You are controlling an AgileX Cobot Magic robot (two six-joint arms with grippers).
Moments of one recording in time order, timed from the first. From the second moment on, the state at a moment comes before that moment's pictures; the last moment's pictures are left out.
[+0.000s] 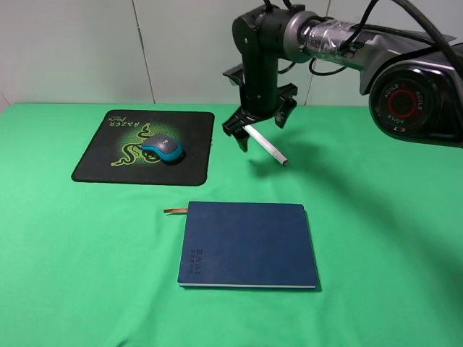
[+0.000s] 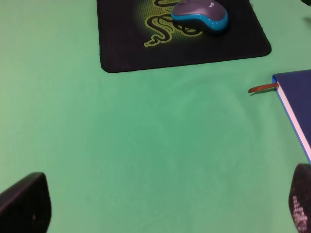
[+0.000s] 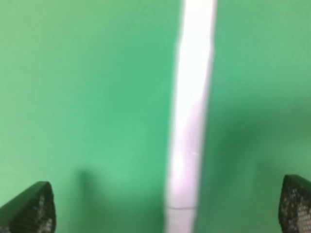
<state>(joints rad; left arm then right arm) -0.08 0.00 -0.50 -0.06 1.05 0.05 0.55 2.44 -2.14 -0.23 1.21 0.02</state>
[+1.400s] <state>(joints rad) -0.08 0.00 -0.50 -0.06 1.05 0.05 0.41 2.44 -2.07 -0.07 1.04 -0.07</state>
